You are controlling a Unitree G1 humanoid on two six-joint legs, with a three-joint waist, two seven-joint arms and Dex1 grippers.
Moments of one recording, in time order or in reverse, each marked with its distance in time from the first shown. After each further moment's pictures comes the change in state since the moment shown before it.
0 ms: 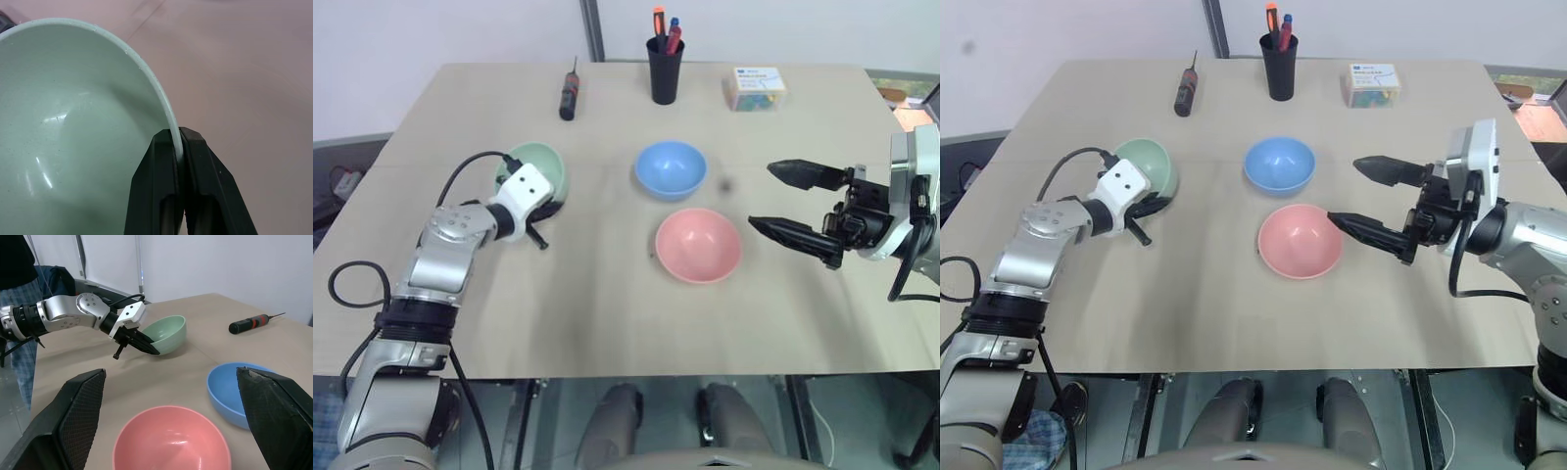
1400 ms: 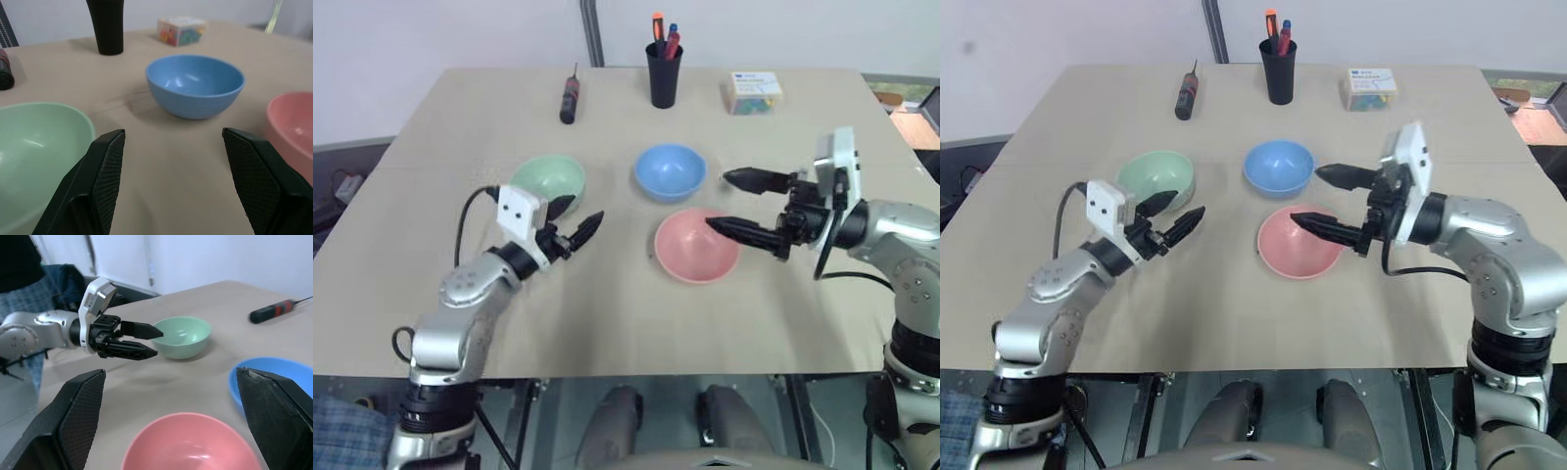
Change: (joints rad) left arm 0.333 -0.187 0.226 -0.529 -0.379 0.190 0.316; right arm -0.146 0.230 0.056 0.019 -0.258 0.200 0.089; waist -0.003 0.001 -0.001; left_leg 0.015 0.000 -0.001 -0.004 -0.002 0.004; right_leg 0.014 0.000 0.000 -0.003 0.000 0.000
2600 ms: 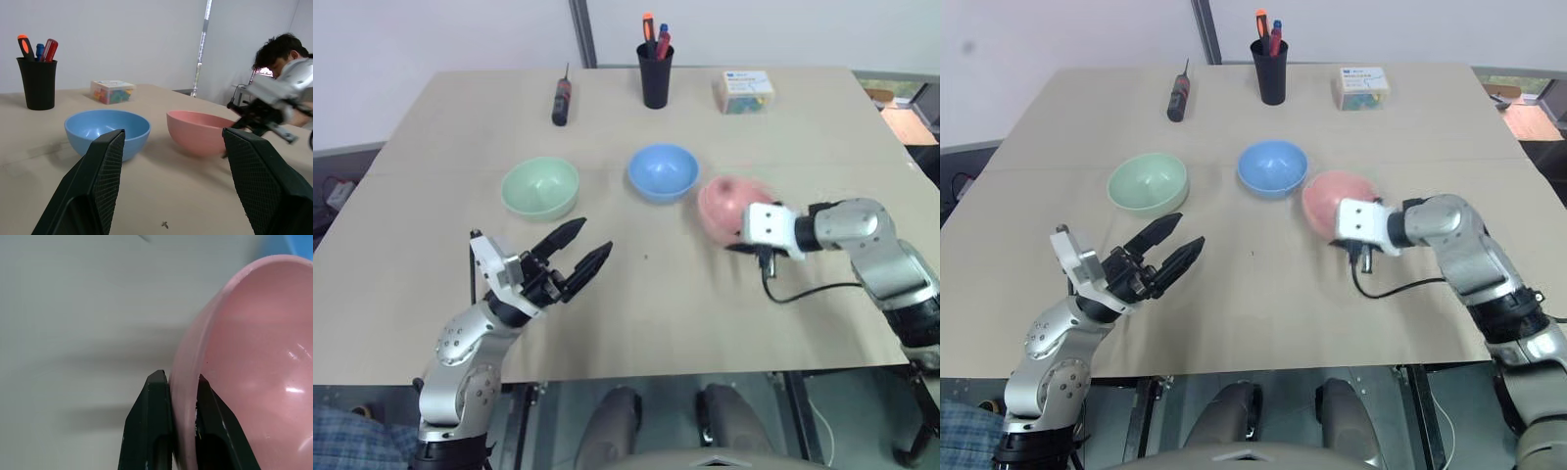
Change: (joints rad) left arm 0.300 -0.201 0.041 -0.066 -0.210 -0.390 -0.288; right arm -0.059 -0.243 0.607 0.285 -0.682 -0.646 0.202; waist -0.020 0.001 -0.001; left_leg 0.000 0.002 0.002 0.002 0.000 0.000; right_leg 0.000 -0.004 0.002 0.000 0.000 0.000
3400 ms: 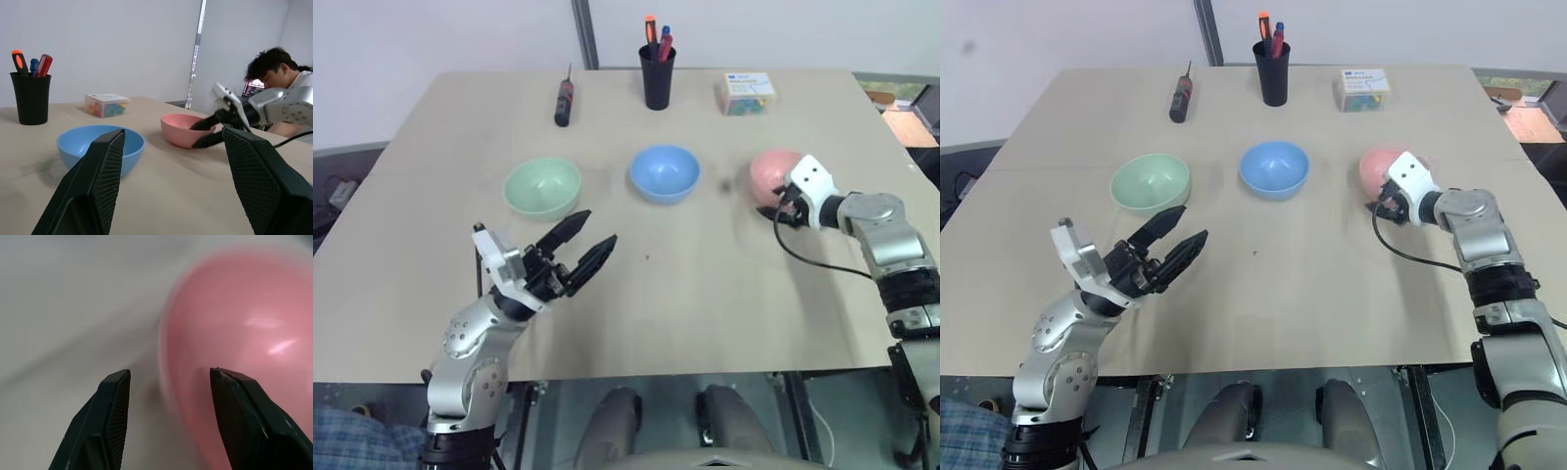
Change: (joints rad) left arm -0.029 -0.031 -0.008 0.005 -0.005 -0.010 -0.006; right arm -0.174 0.125 -0.187 0.783 0.068 -0.027 -0.318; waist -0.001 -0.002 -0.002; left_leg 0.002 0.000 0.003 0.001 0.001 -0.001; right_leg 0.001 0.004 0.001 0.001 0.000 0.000
